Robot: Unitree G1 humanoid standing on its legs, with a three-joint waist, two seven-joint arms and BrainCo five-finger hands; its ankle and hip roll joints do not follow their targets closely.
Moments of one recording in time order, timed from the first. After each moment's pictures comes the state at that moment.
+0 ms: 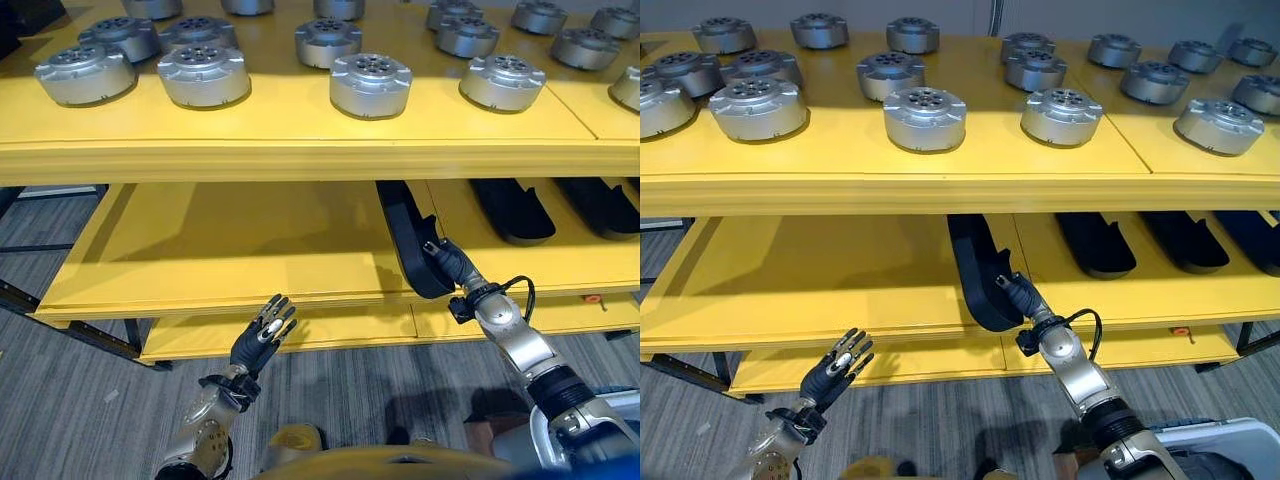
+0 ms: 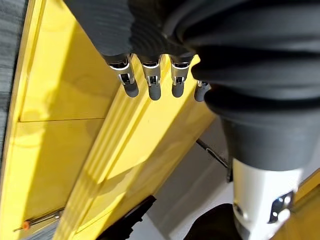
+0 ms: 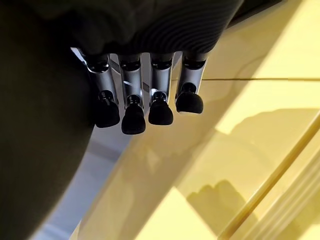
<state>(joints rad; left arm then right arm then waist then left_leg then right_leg) 0.17 0.32 -0.12 0.41 -0.89 -0.09 -0.43 -0.24 -0.46 0.35 0.28 0.05 0.02 -0.05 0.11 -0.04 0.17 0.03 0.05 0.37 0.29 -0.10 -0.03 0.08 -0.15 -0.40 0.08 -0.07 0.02</state>
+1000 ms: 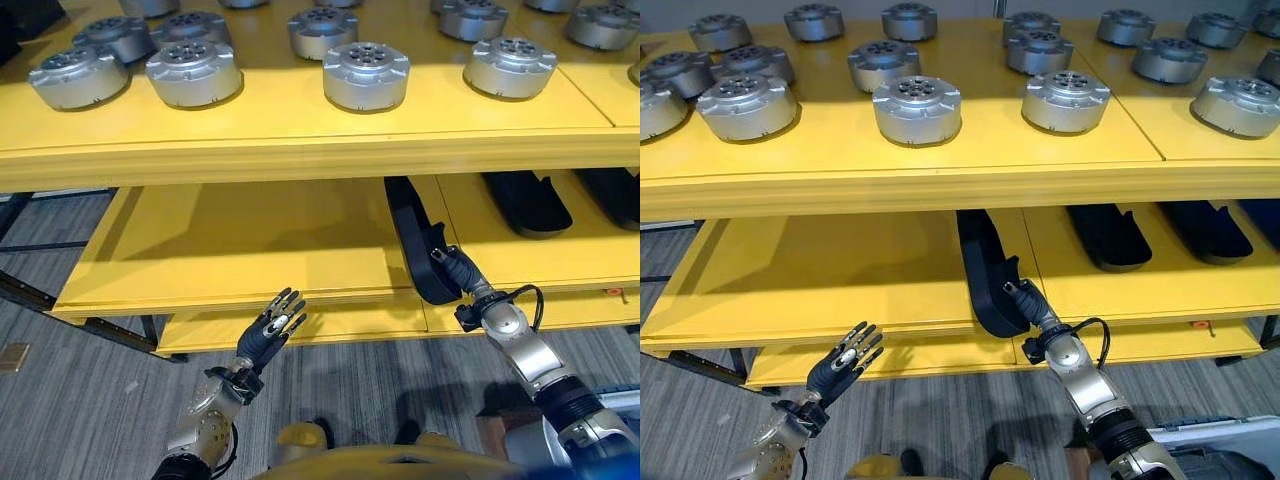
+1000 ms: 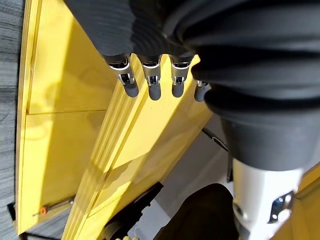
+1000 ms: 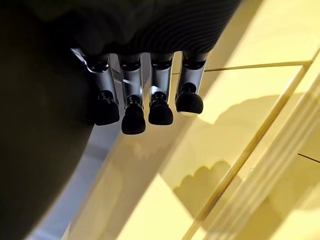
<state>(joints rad) 0.13 0.33 -0.14 0.41 -0.88 -0.05 -0.52 -0.18 -0.49 0.34 0.24 0.06 0.04 -0.08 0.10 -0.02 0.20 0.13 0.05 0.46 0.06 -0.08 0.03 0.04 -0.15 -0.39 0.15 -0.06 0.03</state>
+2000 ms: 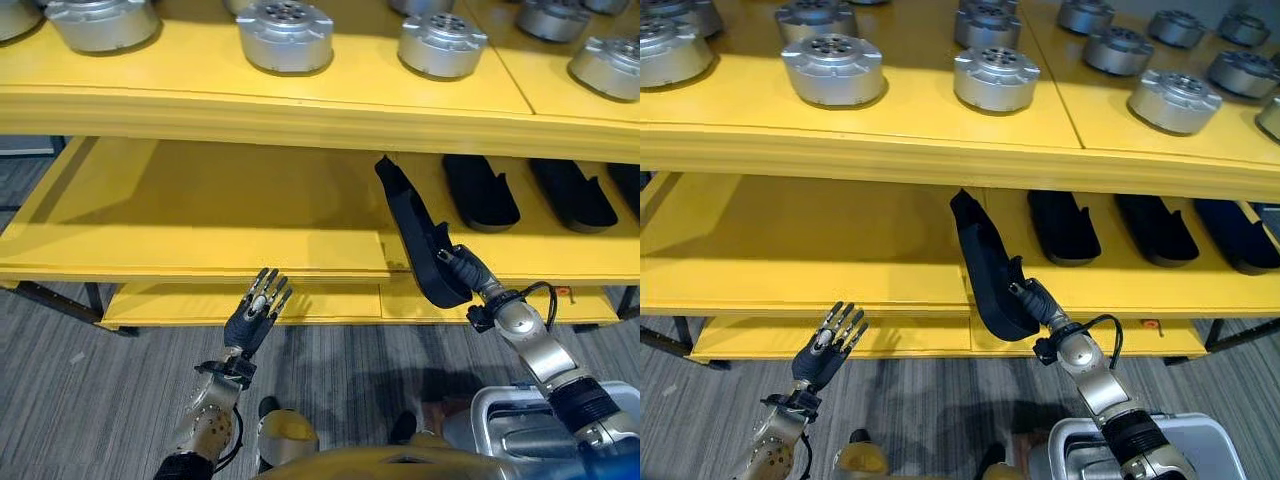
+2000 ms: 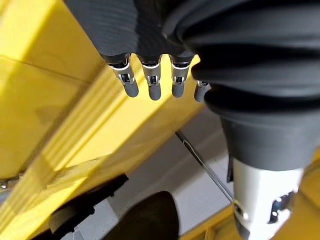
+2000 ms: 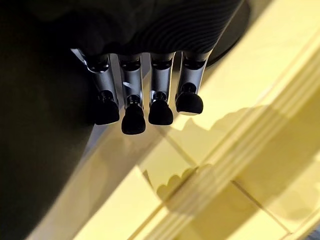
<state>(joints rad) 0.15 0.29 -0.08 0.34 -1.05 -0.11 -0.46 -0.18 -0.54 0.32 0.22 0.01 0.01 0.00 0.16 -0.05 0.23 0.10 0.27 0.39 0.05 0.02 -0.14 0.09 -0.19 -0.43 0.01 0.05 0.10</state>
